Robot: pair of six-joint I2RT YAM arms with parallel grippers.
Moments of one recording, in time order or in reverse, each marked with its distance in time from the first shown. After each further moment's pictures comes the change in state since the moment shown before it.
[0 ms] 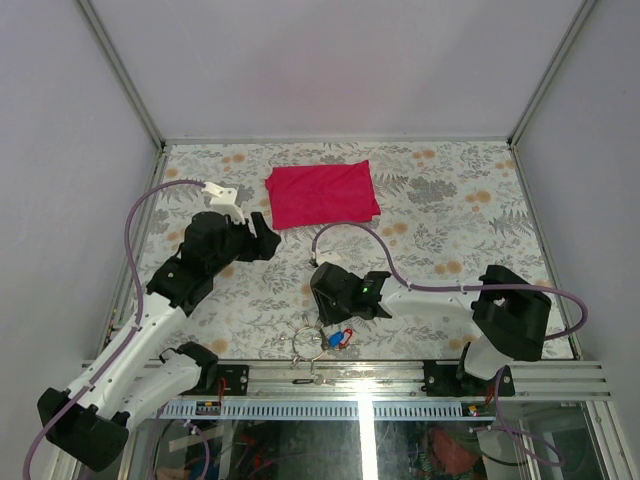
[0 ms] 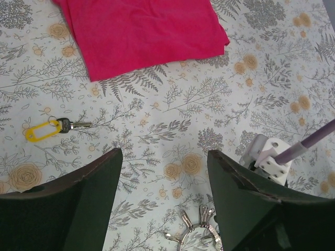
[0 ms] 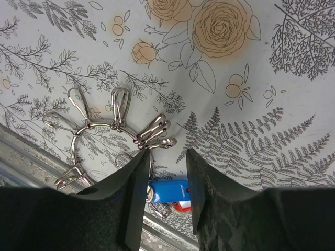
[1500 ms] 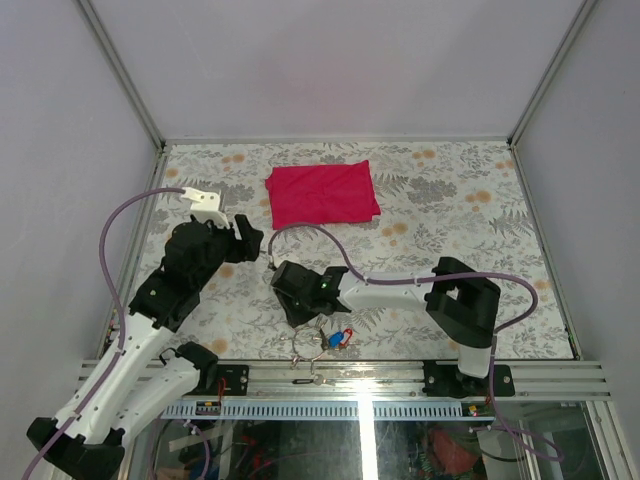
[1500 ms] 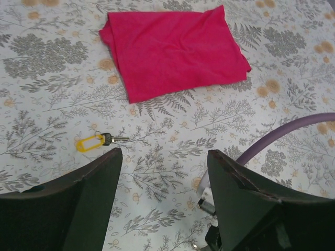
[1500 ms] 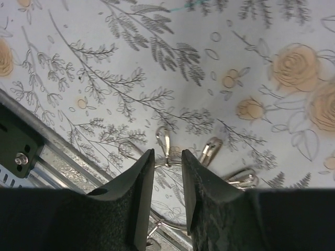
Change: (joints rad) left arm 0.000 -0.126 0.000 -0.032 -0.120 0.108; right arm 0.065 0.259 0.309 -0.051 -0.066 -0.039
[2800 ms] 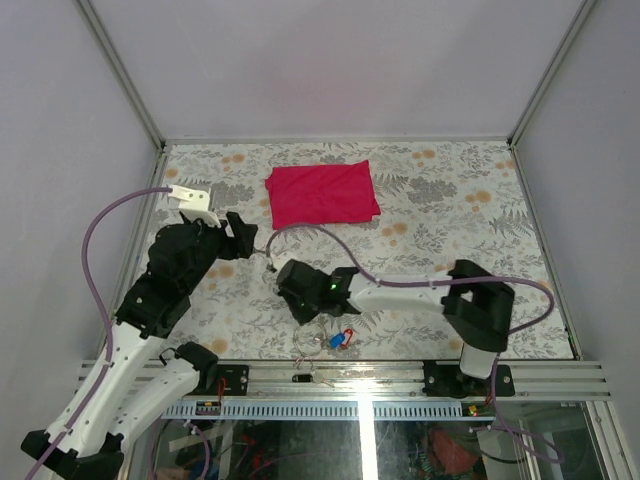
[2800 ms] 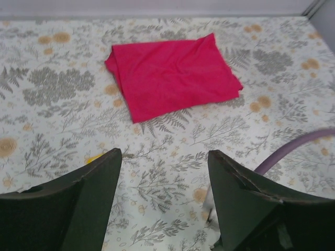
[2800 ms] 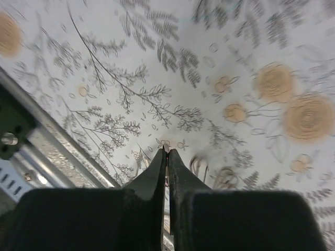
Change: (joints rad) left arm 0.000 -0.048 0.051 -0.025 -0.032 0.055; right arm 0.027 0.001 0.002 0.004 0.010 -0.164
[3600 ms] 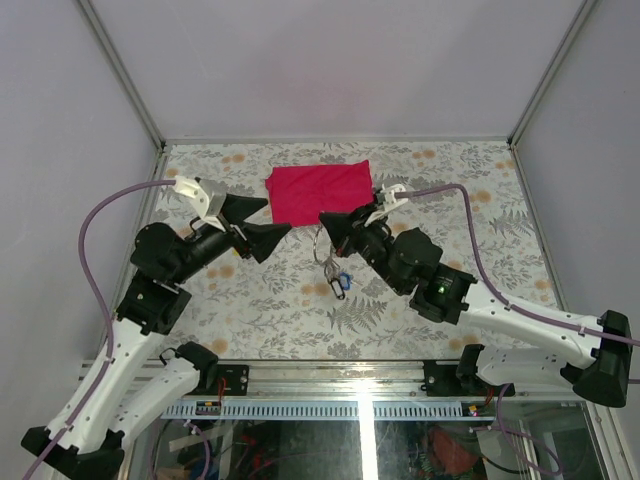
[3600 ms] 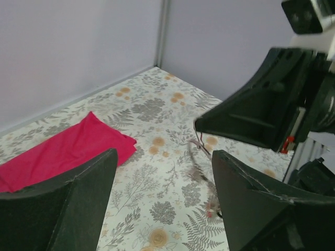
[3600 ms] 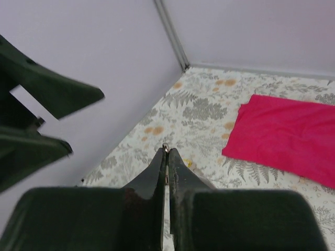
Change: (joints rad) left arm 0.000 -0.002 0.035 0.378 0.552 0.028; right arm -0.132 -0.750 -0.312 0.655 0.314 -0.101
